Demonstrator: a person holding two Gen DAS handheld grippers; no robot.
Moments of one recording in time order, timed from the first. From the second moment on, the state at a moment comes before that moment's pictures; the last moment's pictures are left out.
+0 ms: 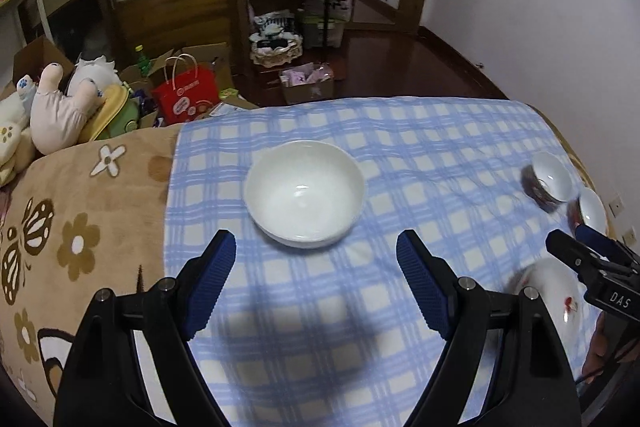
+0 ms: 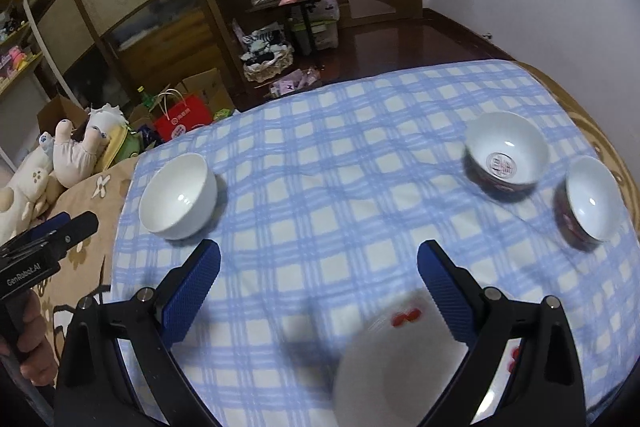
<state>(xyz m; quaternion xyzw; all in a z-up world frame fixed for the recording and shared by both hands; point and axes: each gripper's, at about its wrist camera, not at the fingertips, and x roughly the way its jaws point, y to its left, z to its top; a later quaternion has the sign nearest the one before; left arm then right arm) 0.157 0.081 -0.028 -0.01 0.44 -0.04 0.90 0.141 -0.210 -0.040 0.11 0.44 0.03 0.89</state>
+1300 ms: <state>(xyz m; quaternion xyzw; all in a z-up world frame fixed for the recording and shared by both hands) 0.270 0.160 -0.153 -0.13 0.54 0.04 0.83 0.299 -0.079 -0.135 0.09 0.53 0.12 0.83</state>
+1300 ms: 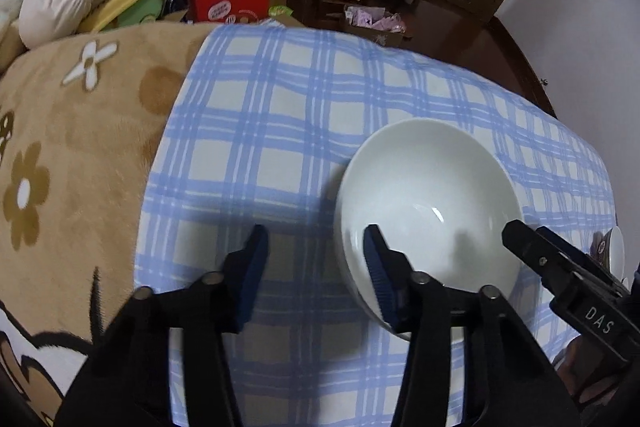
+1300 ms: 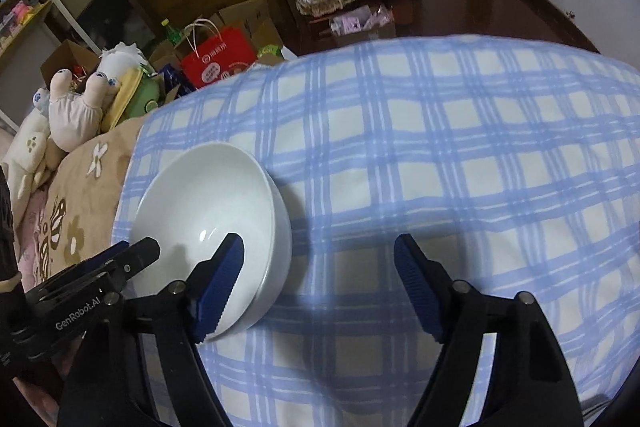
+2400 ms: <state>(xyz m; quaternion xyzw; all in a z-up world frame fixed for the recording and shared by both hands) 0.273 0.142 -0.165 -0.17 0.55 0.02 0.82 0.295 -0.064 -0.162 0.12 0.55 0.13 0.81</state>
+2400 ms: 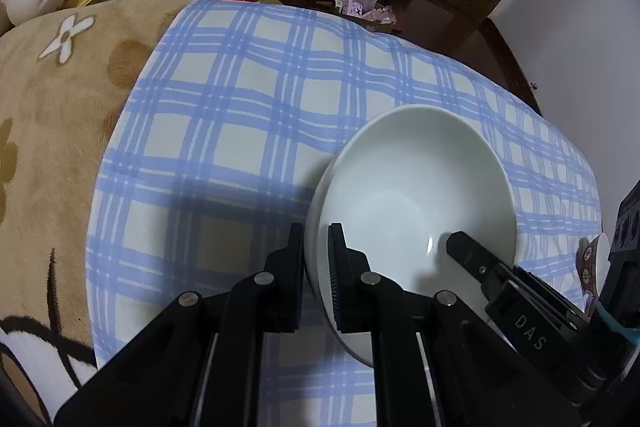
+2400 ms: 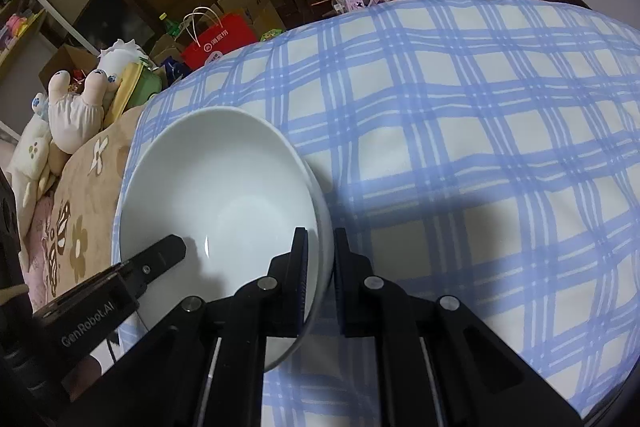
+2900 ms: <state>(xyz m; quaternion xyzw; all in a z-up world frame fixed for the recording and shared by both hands) 0.255 0.113 -0.151 -0.11 0.54 0.00 0.83 0.277 -0.083 -0.150 0.11 0.55 0.13 0.81</state>
